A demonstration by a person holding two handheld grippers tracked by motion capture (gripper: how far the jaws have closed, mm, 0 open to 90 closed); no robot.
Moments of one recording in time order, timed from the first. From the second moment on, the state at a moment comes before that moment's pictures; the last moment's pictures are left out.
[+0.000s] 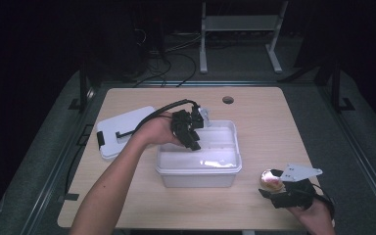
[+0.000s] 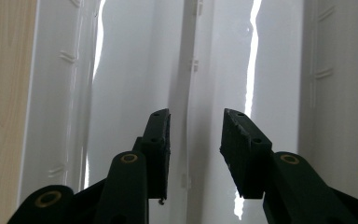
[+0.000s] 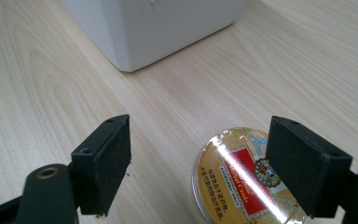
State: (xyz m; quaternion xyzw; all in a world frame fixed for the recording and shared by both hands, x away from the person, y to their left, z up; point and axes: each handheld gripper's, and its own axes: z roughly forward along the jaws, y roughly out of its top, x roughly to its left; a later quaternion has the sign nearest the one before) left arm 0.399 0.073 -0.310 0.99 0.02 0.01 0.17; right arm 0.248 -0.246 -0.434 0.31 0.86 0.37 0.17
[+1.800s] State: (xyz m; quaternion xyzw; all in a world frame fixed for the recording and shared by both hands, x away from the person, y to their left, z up) left arm 0.400 0.090 -0.282 0.98 0.02 -0.01 0.22; right arm 0.247 -0.250 -0.433 0.32 0.86 0.37 0.17
